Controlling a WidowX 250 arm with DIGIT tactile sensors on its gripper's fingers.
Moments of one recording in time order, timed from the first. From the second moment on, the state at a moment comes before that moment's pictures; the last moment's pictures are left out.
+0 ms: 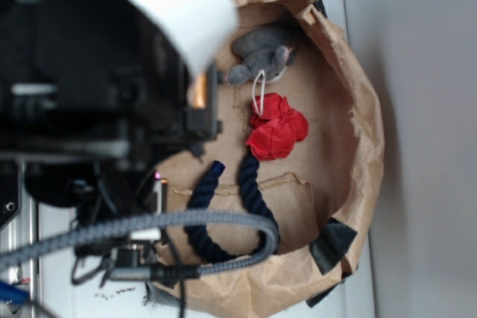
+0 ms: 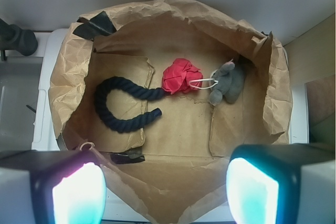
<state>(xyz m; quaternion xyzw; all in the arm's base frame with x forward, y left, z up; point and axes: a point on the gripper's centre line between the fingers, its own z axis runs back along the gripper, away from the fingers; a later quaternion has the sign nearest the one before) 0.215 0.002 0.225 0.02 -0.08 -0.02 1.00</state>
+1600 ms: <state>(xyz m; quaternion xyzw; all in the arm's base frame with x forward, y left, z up) 0.294 -0.037 0.035 0.05 -0.04 -0.17 0.98</state>
